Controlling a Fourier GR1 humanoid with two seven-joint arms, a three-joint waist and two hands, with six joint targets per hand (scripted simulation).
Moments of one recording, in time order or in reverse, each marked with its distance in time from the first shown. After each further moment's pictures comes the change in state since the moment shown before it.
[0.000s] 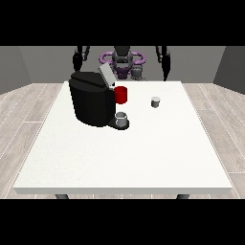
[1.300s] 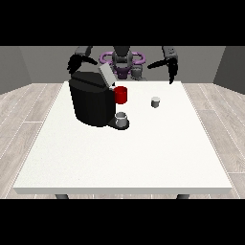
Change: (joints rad) left arm -0.189 0.161 0.085 0.153 -0.083 -0.100 -0.080; right arm -0.037 0.075 -0.041 0.053 -0.009 -0.110 -0.099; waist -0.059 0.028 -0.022
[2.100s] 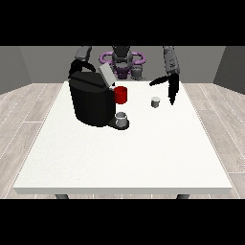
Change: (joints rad) left arm -0.230 0.071 0.026 0.391 -0.127 0.011 -0.019; right arm -0.111 -0.003 0.028 0.054 0.017 -0.047 0.061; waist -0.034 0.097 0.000
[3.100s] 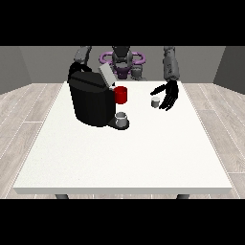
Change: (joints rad) left arm -0.090 0.028 -0.091 0.275 -0.254 0.093 -0.070; right arm -0.051 -0.011 -0.018 0.096 0.013 -0.007 0.013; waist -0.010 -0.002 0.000
